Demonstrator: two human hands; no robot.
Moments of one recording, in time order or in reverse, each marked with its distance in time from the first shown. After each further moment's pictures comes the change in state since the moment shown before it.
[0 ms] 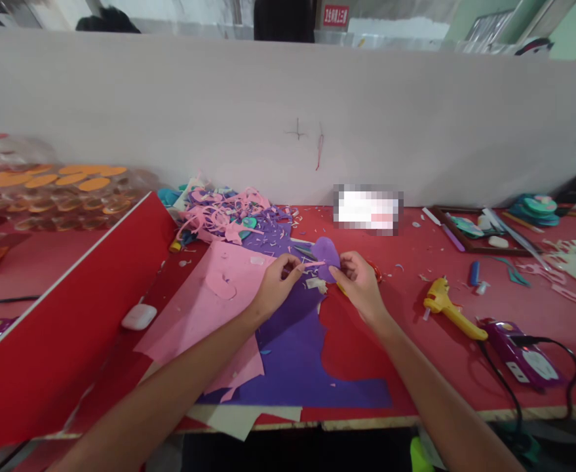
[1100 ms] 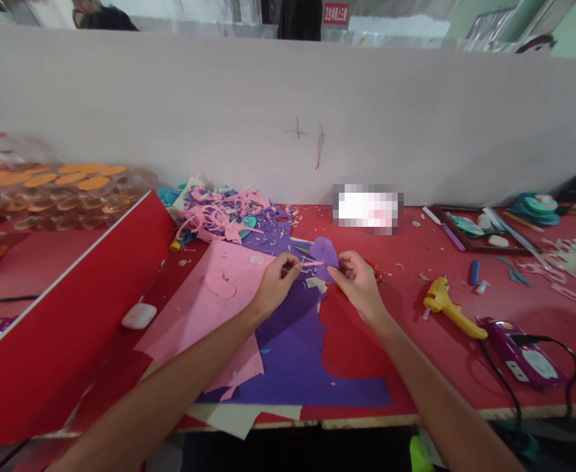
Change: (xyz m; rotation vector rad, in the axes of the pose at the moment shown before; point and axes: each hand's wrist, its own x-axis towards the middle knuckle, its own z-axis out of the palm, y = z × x) left_hand 0.001 -0.002 0.000 -0.012 0.012 -0.025; right_hand 0.001 0.004 0.000 -0.016 -0.016 -0.028
